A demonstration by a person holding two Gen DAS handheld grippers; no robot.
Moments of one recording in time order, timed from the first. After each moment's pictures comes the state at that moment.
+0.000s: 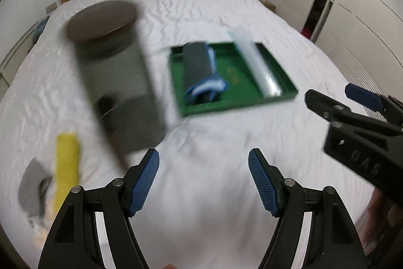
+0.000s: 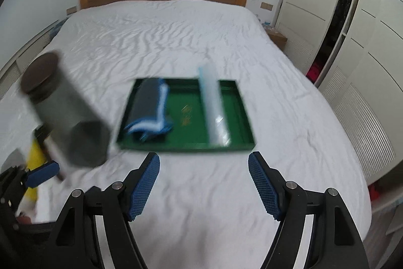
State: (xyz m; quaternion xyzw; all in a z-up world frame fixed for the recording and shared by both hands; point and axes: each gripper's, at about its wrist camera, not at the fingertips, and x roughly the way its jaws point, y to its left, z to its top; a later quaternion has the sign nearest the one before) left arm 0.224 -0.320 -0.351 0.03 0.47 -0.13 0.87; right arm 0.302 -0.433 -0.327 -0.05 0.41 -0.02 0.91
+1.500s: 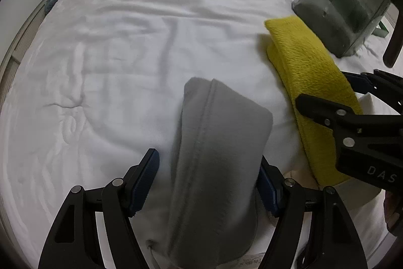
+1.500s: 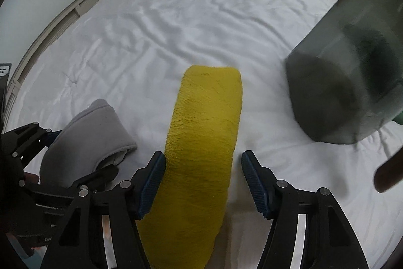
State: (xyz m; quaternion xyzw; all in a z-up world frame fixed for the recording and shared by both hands) left arm 0.269 0.002 -0.487 0.11 0.58 -0.09 0.80; right arm 0.374 -0.089 -0.489 -0.03 0.53 0.18 0.83
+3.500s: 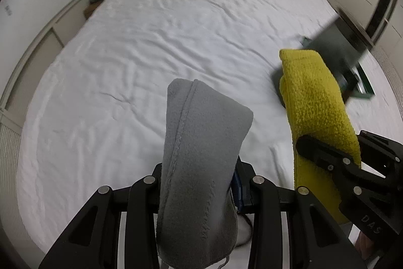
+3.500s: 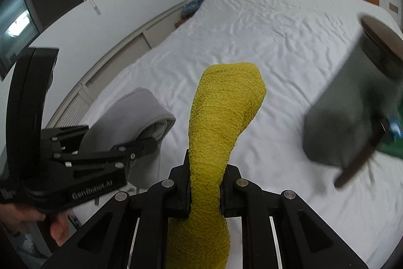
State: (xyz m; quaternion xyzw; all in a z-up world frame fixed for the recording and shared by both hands) left arm 0.195 -0.030 -0.344 0.01 0.53 -0.01 0.85; right arm 0.289 -0.182 -0.377 0.03 0.44 0.32 0.84
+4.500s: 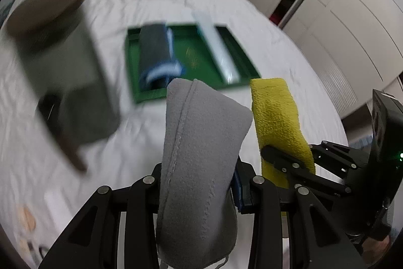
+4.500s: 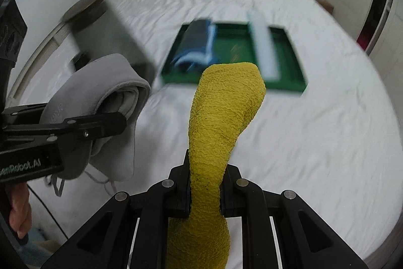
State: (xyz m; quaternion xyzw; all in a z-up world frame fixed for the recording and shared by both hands) left arm 0.260 -0.360 -0.351 -0.03 0.51 -0.24 0.82; right arm 0.307 -0.513 -0.362 -0.01 0.48 0.10 0.87
